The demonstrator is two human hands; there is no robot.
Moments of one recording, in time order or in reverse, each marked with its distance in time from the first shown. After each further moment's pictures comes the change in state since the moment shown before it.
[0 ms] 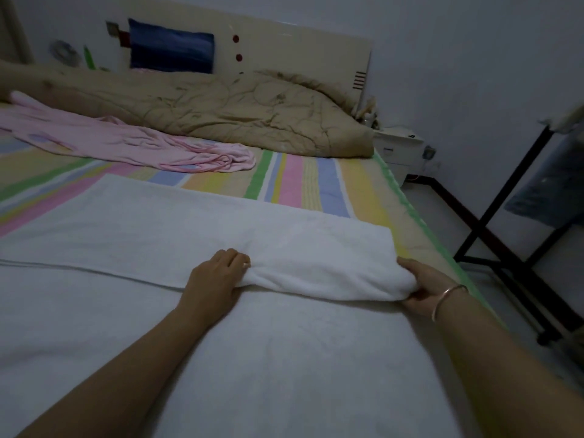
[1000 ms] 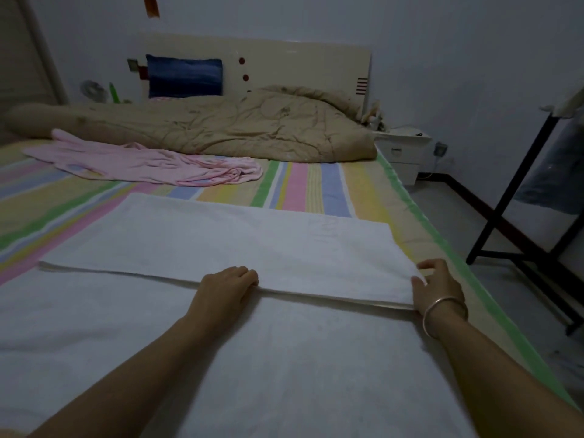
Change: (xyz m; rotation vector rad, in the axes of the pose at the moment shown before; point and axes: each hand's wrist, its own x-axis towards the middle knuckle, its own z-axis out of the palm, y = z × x) left_hand -0.025 0.030 -0.035 0.034 -0.014 0.076; right_hand -0.018 0.029 -0.046 -1.012 0.510 -0.576
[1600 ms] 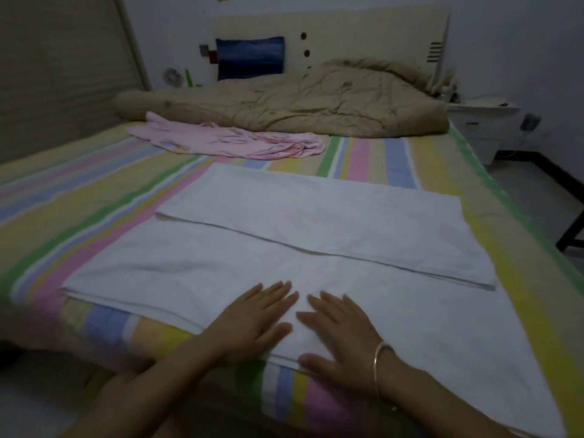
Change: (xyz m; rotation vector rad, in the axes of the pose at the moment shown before) left_hand -0.146 0.018 -0.070 -0.185 -0.479 -0.036; right_hand -0.229 -0.067 0.051 -0.274 -0.764 -1.139
